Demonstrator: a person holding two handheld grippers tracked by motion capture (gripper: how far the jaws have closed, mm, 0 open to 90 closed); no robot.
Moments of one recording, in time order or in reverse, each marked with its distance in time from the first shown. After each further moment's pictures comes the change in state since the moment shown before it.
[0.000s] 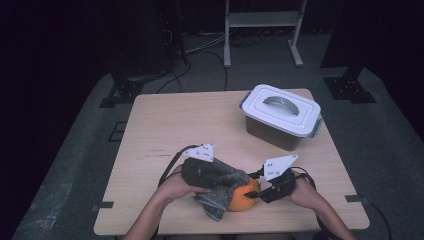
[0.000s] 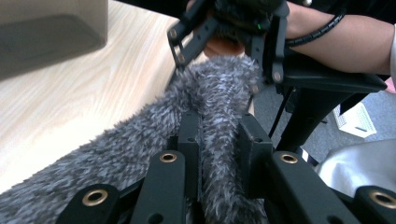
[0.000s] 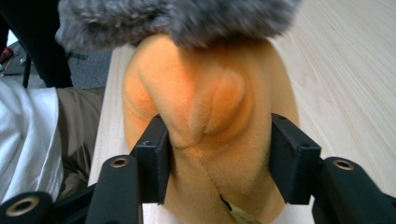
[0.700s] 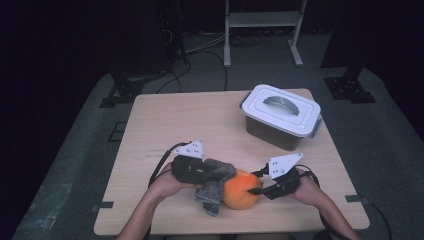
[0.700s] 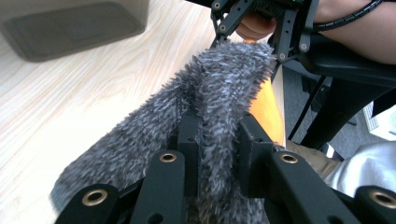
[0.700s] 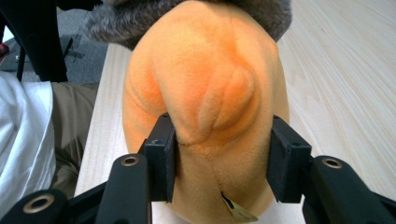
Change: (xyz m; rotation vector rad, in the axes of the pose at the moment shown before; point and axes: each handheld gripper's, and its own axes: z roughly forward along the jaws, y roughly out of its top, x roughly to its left) left arm 0.012 -0.017 -0.025 0.019 0.105 -0.037; right arm -0.008 -0.007 -0.009 -0.012 -0.014 -0.017
